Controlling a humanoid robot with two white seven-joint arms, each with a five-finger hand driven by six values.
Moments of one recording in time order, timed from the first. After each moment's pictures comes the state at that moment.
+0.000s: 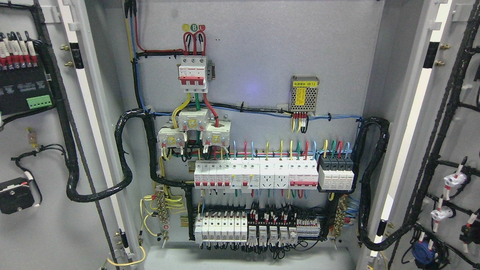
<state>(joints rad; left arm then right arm) 0.02 0.58 0.46 -1.33 0.50 -0.77 -0.11 0.36 -0.34 -0.40 -1.86 -0.96 -0.59 0.42</state>
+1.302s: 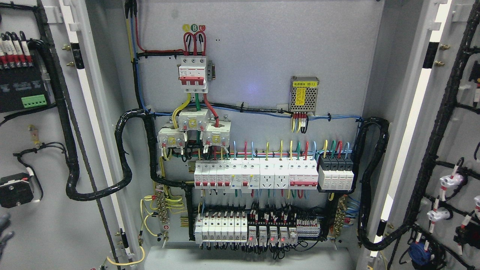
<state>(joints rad) 0.10 0.51 0.13 -1.52 0.23 -0.77 -0.01 0.39 -0.38 0.06 -1.73 -0.65 -0.59 0.43</state>
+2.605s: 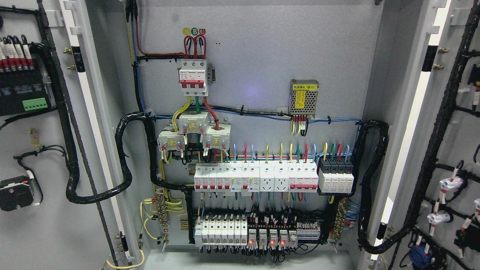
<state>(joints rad) 0.01 -0.04 0.07 -0.13 -0.10 -0.13 -0.06 0.11 -0.06 0.26 -0.29 -0.34 -0.15 0.16</state>
